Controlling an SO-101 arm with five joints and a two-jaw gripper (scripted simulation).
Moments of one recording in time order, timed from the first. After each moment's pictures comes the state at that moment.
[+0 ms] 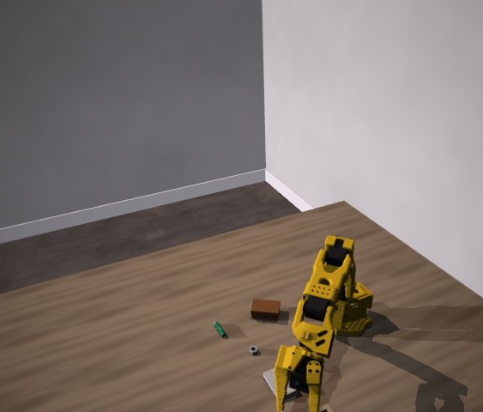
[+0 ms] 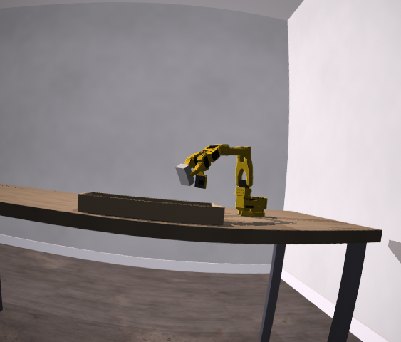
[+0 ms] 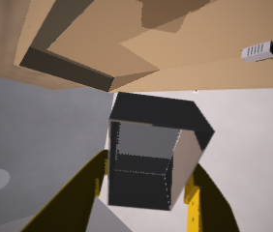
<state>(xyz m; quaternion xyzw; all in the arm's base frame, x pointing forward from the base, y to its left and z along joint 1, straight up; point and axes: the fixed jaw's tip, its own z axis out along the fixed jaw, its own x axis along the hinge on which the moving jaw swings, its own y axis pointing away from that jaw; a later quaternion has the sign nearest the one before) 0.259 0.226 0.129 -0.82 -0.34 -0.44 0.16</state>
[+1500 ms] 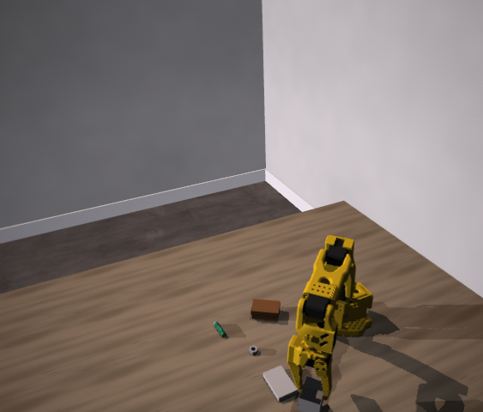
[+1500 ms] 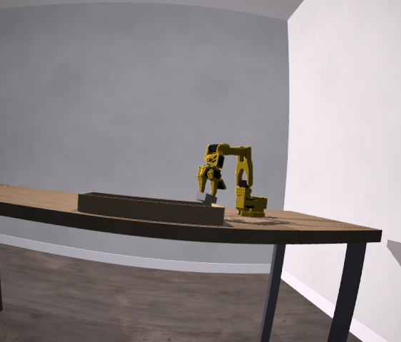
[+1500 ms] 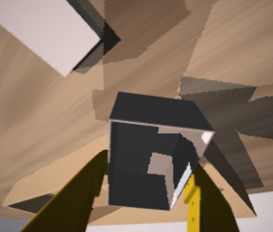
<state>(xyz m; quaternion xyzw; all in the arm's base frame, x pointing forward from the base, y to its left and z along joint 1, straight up) 0.184 0.157 0.064 -0.92 -0.38 -0.10 0.03</state>
